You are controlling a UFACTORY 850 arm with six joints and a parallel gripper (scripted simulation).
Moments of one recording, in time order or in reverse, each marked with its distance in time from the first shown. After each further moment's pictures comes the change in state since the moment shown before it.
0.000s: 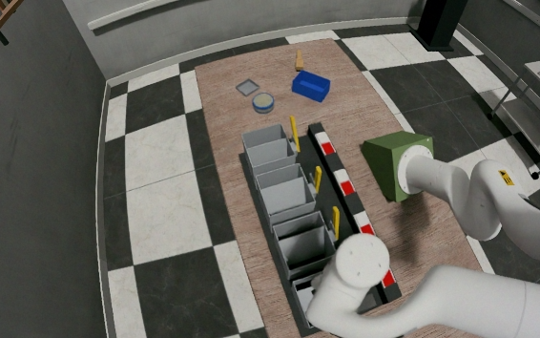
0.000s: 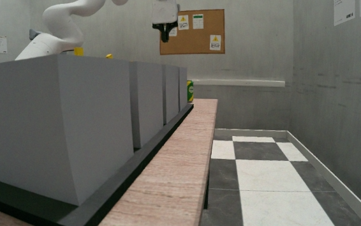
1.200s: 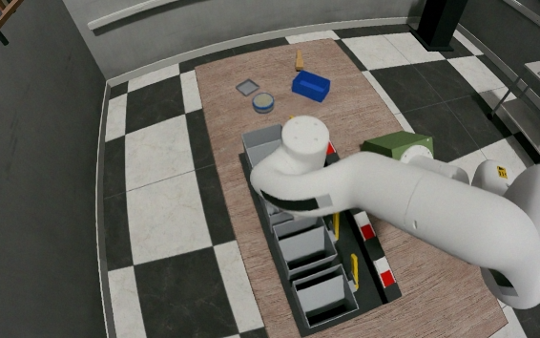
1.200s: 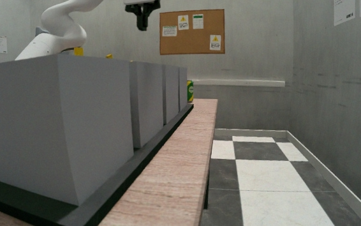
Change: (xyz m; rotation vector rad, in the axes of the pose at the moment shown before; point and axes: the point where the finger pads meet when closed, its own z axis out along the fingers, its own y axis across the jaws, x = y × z) arm -0.237 0.001 0.001 0.000 0.000 -0.004
